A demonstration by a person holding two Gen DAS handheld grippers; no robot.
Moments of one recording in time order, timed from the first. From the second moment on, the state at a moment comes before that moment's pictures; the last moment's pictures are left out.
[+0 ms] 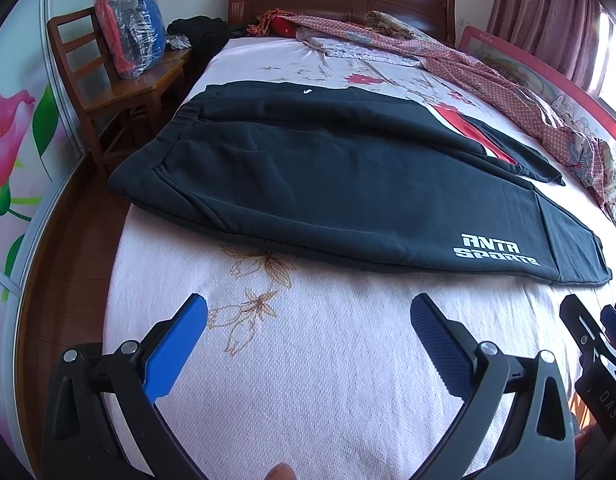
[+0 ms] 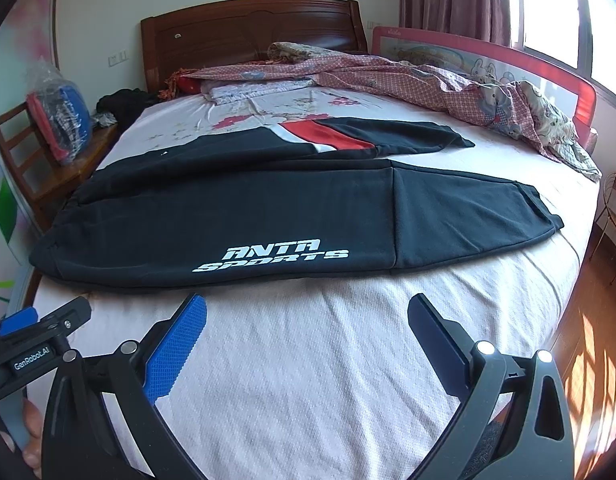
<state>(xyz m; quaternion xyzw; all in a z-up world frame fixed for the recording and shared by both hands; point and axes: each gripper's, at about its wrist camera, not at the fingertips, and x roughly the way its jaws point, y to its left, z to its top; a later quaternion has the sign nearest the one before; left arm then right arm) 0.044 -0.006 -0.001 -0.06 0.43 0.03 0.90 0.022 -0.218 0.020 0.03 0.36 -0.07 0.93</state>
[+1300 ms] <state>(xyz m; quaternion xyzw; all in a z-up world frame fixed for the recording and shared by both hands) 0.105 0.123 -0.079 -0.59 0.46 -0.09 0.66 0.029 -0.222 0.003 0.05 0.39 -0.06 0.92</state>
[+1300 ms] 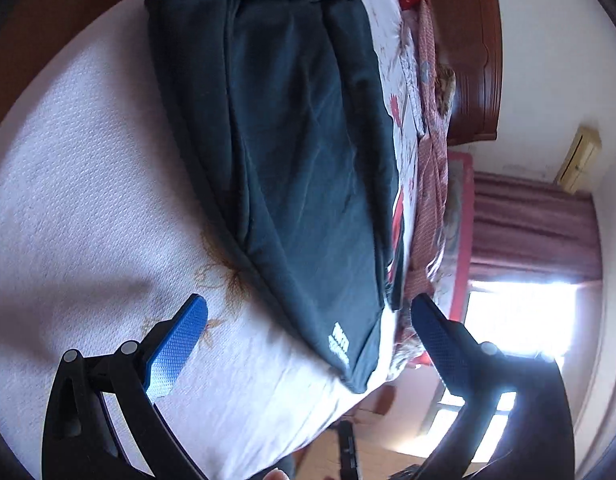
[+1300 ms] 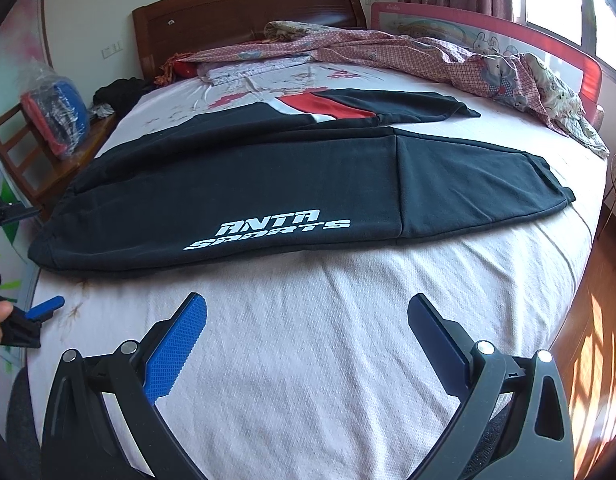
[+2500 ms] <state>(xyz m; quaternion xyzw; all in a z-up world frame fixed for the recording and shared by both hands) 0.121 0.133 -0.081 -0.64 0.42 0.00 0.64 0.031 -0.248 -0.001 0.14 0.42 -0.04 0.90</state>
